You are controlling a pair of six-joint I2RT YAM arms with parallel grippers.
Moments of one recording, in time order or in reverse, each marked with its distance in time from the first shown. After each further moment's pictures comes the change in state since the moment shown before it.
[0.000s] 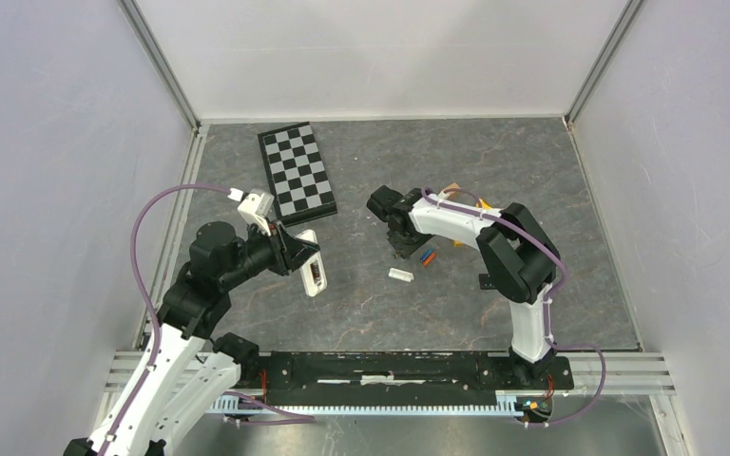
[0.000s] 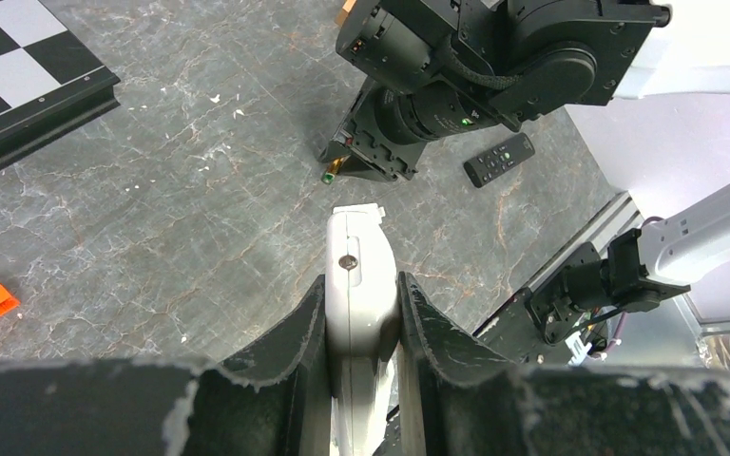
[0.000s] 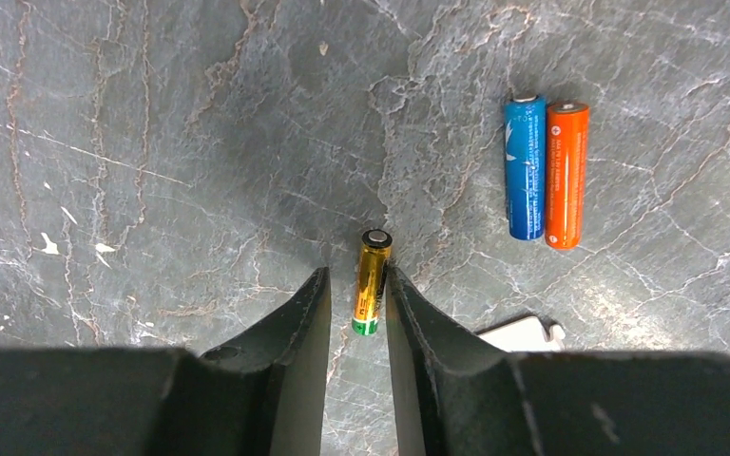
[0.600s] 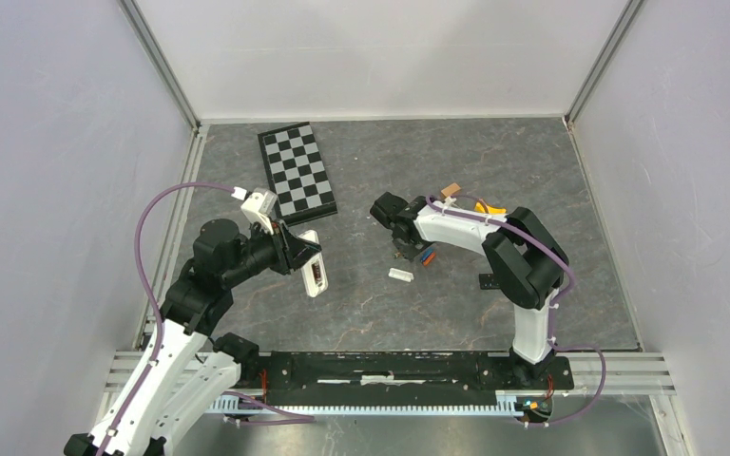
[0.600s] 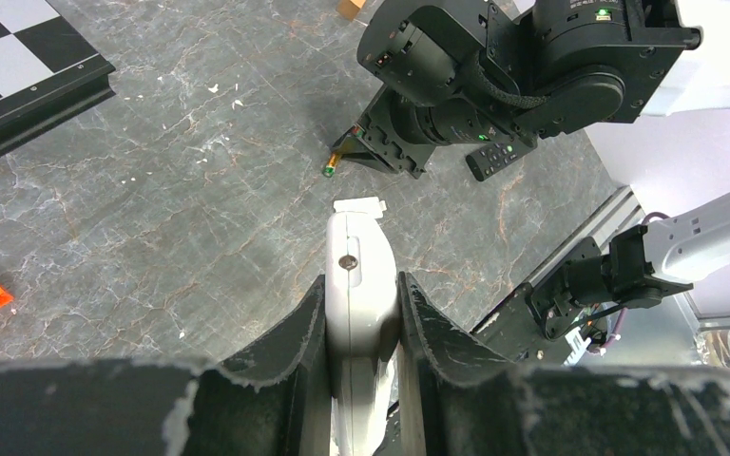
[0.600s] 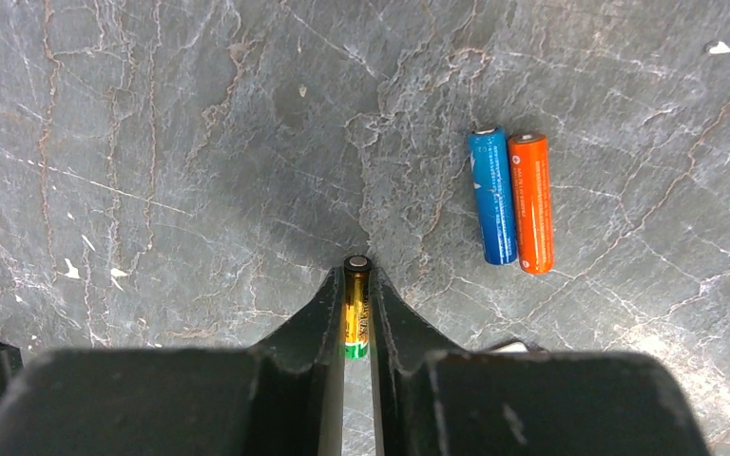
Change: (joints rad) left arm 0.000 0.017 0.000 -0.001 0.006 0.000; right arm 0.006 -0.056 -0.096 0.071 0.085 0.063
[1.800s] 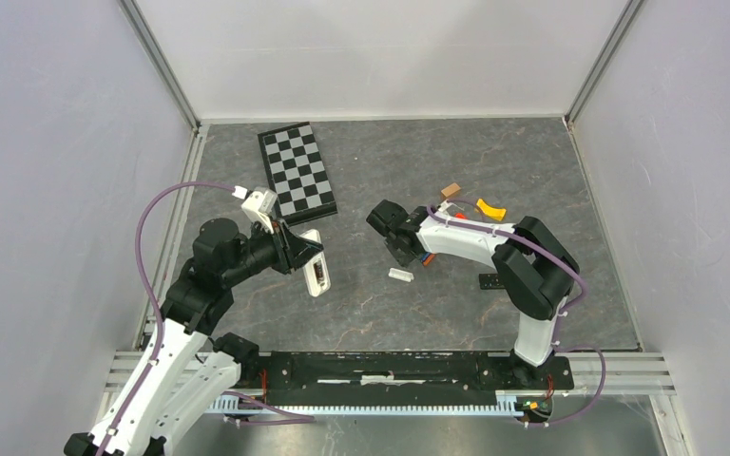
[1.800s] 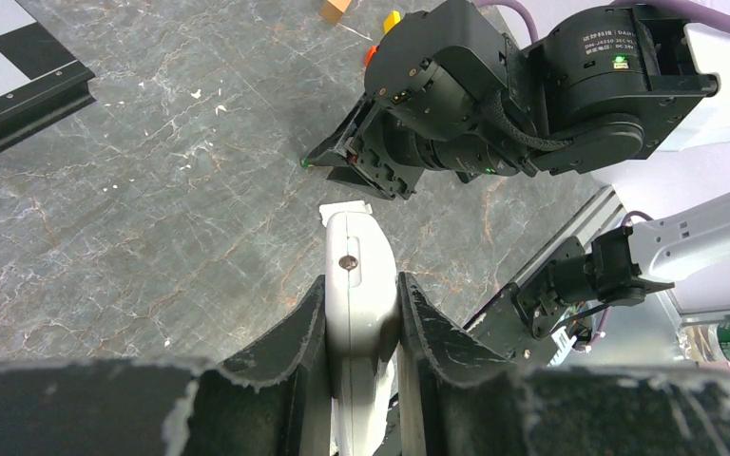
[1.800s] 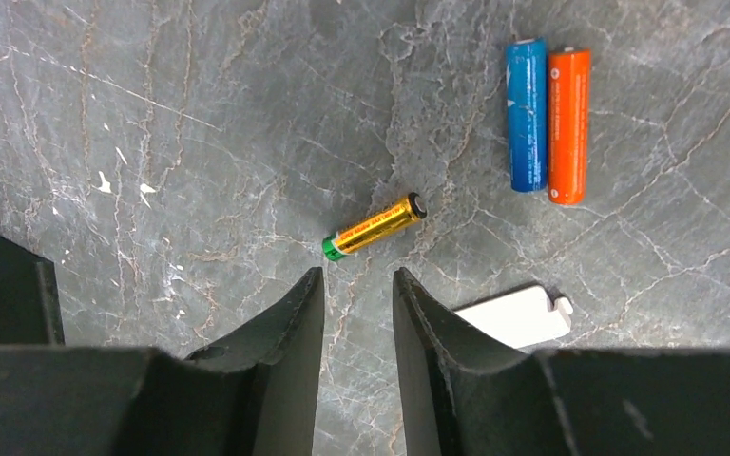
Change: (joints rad) left arm 0.000 0.004 0.000 0.022 0.027 -0.017; right arm 0.067 -0.083 -0.080 0.106 0.015 -0.006
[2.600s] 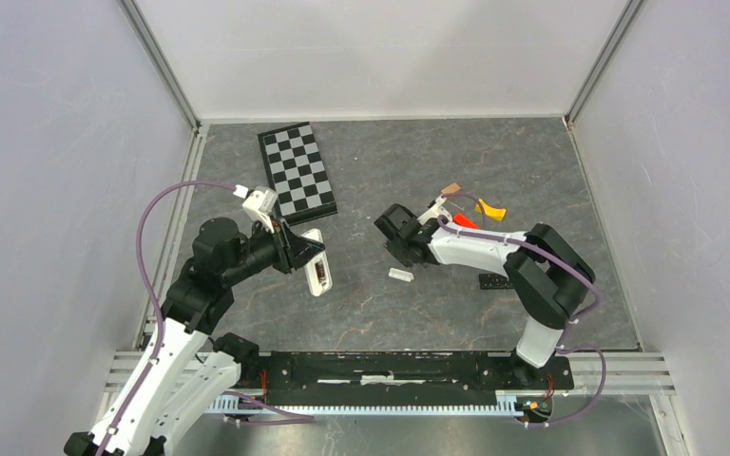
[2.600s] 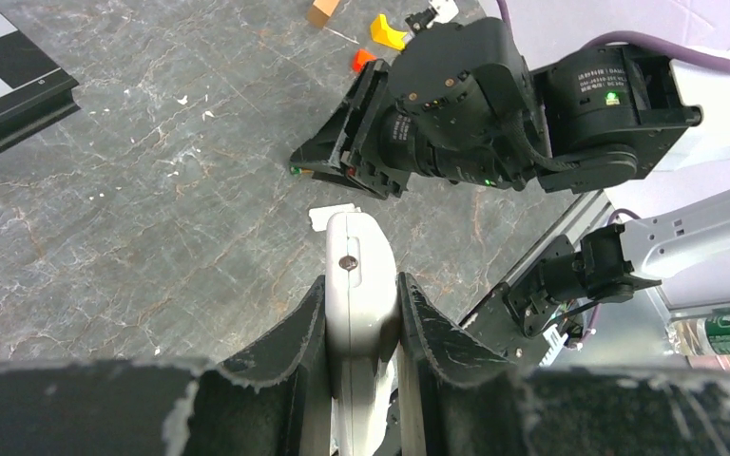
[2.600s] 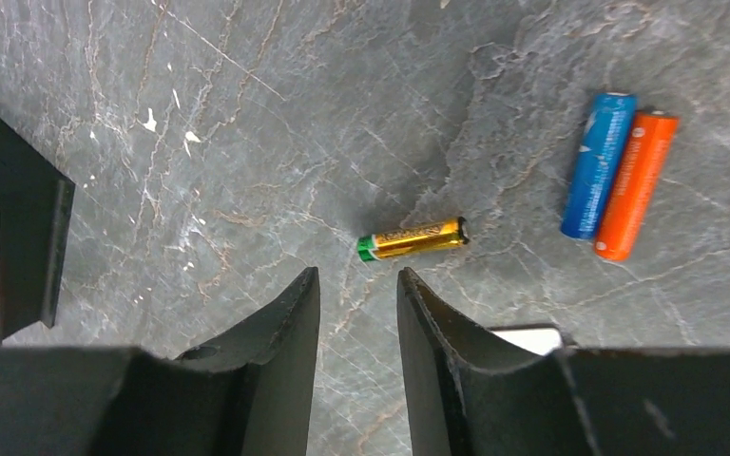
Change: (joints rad) left arm 0.000 0.003 0.000 0.025 0.023 -0.008; right arm 0.000 -0.111 -0.180 0.284 -0.015 -0.264
